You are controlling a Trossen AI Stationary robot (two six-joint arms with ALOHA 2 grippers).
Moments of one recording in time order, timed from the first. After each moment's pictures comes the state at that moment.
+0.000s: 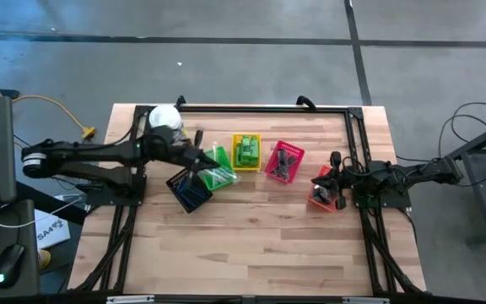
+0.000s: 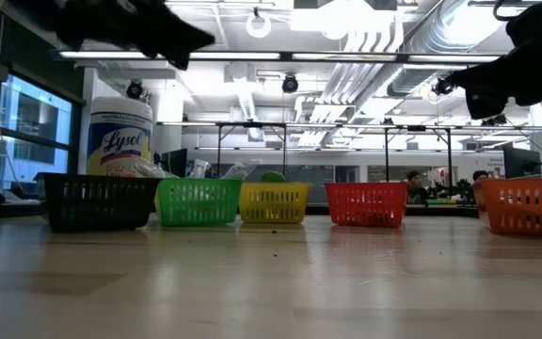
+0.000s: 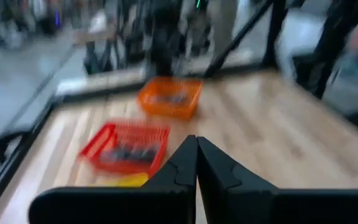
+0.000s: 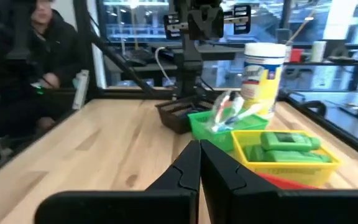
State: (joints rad) left arm 0.22 1.00 0.64 0.16 0.34 0.21; right arm 0.16 0.07 0.01 0.05 0.15 -0.02
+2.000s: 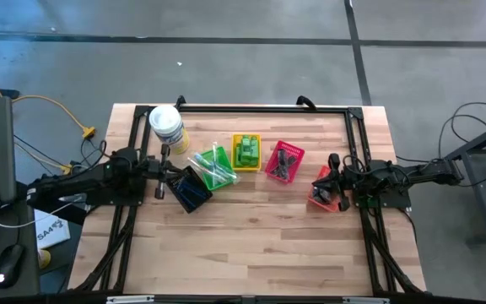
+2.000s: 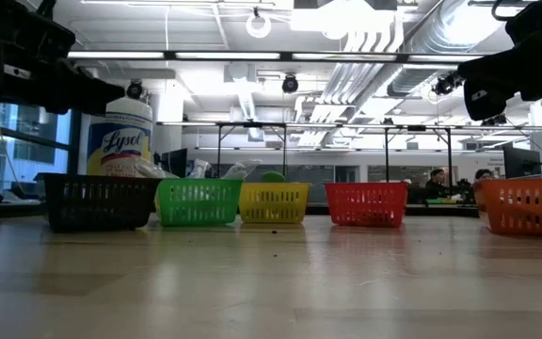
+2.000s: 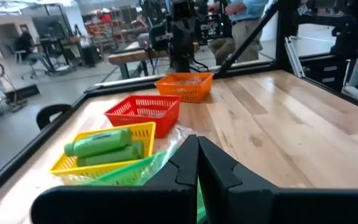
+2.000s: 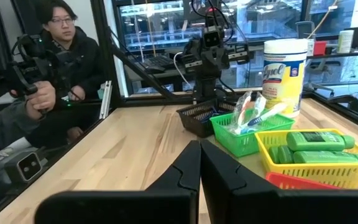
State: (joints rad) left arm 0.26 0.08 0.03 0.02 0.30 0.16; right arm 0.14 0.07 0.01 0.08 0.04 0.09
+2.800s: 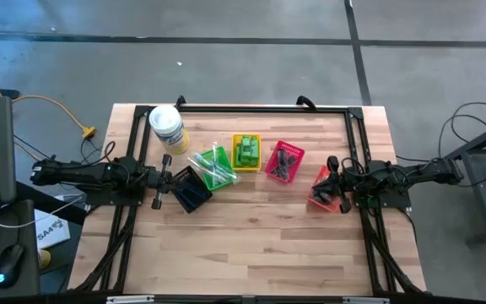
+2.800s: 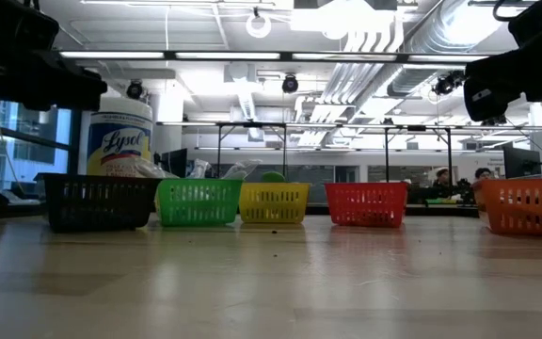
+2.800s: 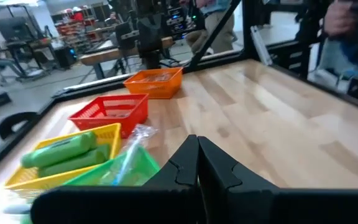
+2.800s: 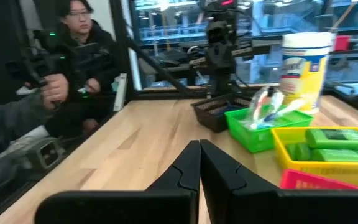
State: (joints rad) left arm -0.06 0.09 0.02 -0.01 0.07 0.20; right arm 0.14 0.07 0.01 0.06 0.00 0.08
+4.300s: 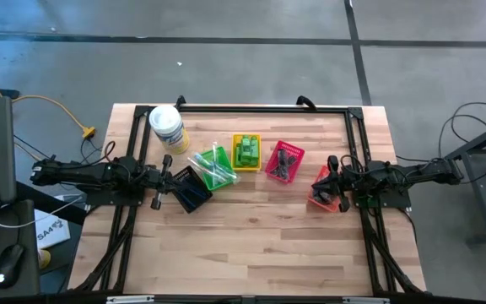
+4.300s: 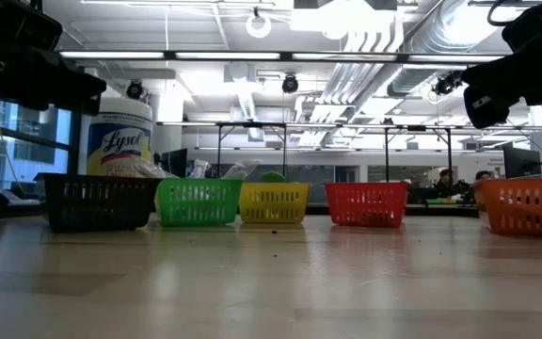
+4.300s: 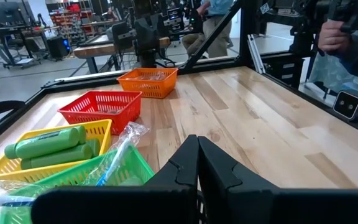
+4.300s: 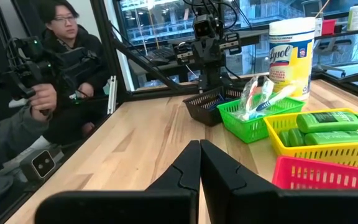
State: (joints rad) left arm -0.06 0.09 0.02 0.00 0.09 0.10; right arm 0.14 0.07 0.01 0.04 0.03 0.16
